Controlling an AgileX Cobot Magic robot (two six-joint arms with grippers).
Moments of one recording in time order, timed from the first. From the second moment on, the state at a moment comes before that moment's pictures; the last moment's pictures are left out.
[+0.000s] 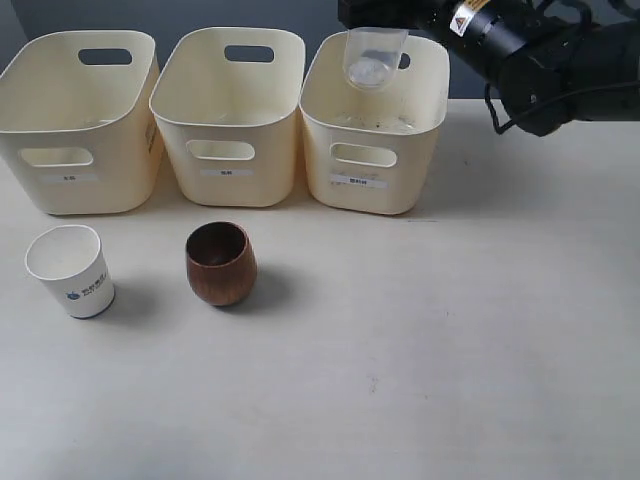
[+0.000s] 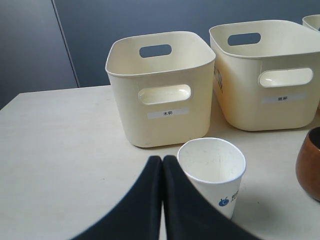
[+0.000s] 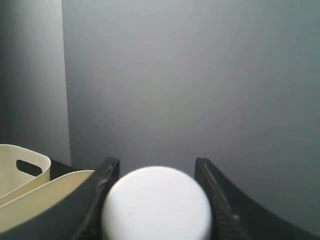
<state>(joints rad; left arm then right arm) -0.16 0.00 0.00 0.04 0.25 0.03 0.52 1.83 -1.14 -0.18 -0.67 0.10</state>
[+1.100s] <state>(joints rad) -0.16 0.00 0.00 0.04 0.25 0.03 0.46 2.09 -1.18 -0.21 -0.62 0.26</state>
